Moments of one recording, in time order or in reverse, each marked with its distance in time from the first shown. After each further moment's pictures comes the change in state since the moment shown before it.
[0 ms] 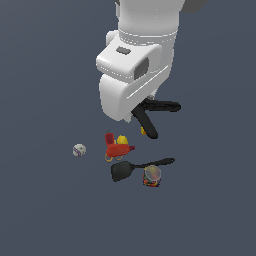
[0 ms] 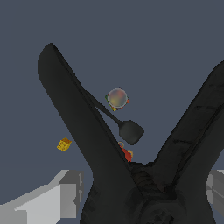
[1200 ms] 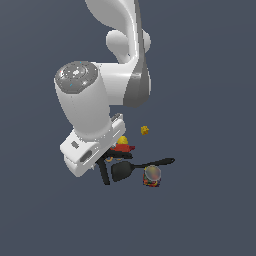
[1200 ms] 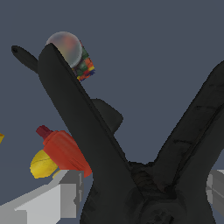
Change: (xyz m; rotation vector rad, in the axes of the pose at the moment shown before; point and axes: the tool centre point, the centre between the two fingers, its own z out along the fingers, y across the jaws) arm -0.061 0.103 0.177 0.001 -0.001 0.001
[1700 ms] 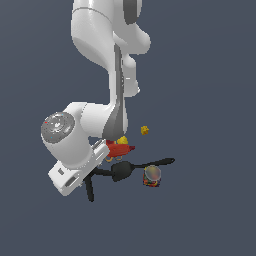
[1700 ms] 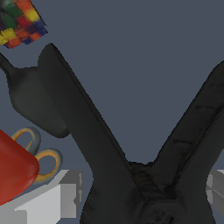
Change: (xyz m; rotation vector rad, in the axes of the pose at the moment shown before) arm -0.032 0.060 0.096 0.001 0.001 0.001
